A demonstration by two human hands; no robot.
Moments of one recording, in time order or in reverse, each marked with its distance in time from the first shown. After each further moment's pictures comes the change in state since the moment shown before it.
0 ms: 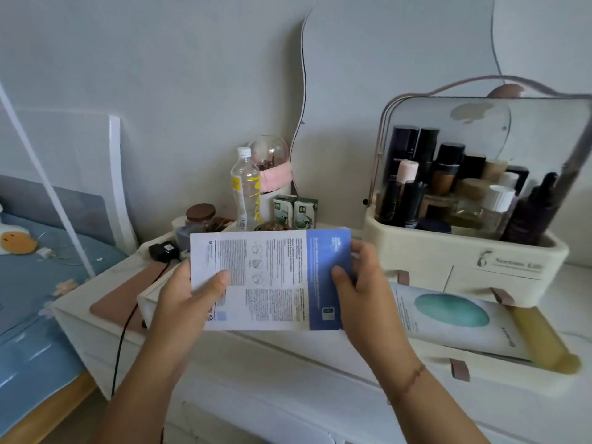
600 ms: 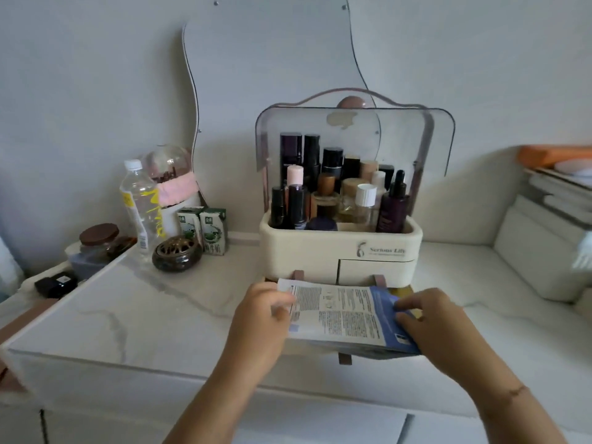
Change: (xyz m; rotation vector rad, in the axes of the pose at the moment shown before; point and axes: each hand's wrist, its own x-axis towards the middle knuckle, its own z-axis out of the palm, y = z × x) left_hand -0.040 0.010 0.193 0.475 -0.372 0.197; right_hand -0.027 0.062 -0.201 -0.687 0.091 0.304
